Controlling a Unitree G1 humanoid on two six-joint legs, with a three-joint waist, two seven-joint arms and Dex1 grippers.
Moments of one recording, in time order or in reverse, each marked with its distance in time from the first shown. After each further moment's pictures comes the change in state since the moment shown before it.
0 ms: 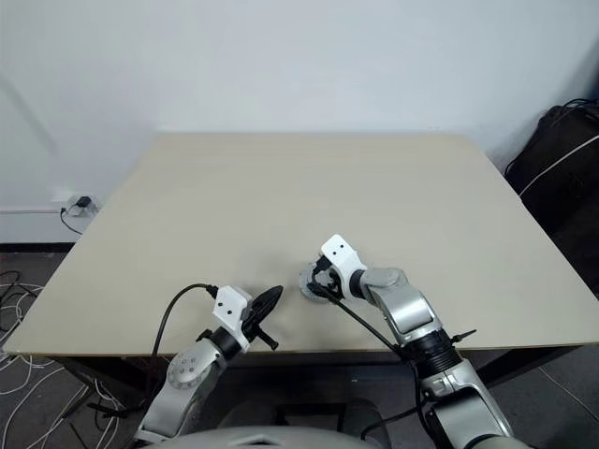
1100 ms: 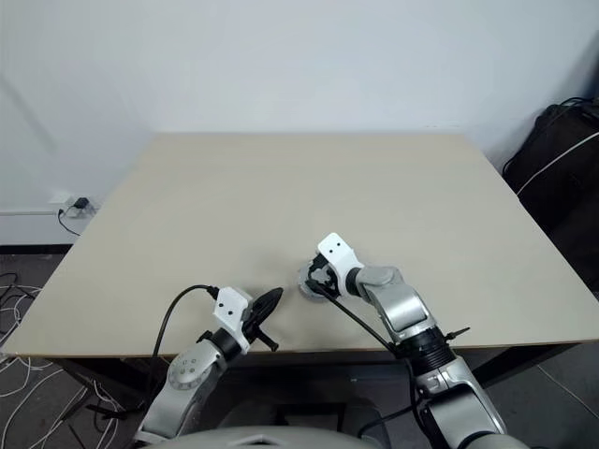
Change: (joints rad) left arm 0.005 0.002 -0.003 -0.004 0.000 0.021 0.006; right arm -0.015 0.039 -0.005 0.021 -0.022 0.006 -0.059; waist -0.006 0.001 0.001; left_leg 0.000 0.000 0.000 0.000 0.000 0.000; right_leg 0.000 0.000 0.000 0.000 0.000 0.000
